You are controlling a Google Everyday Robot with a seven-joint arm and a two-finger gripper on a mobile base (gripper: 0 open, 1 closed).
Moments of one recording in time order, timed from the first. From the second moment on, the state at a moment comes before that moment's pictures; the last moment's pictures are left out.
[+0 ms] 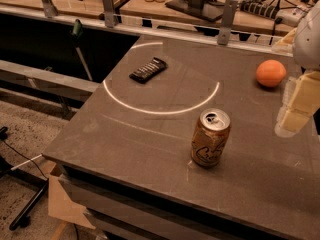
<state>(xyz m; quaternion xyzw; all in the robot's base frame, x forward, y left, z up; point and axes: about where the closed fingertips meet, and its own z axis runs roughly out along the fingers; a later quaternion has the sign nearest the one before) 0.438 -0.217 0.976 -0.60 0.78 -0.03 0.16</state>
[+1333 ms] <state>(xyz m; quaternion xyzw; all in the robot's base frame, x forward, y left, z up) 0.484 -0.313 0.964 -0.50 0.79 0.08 0.34</state>
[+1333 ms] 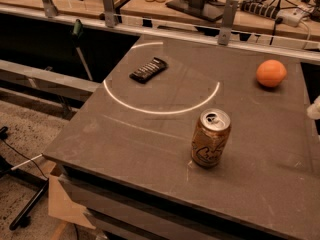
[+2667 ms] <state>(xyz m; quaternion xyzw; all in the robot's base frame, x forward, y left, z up) 0.540 -0.364 0.955 -0.39 0.77 0.10 0.49</state>
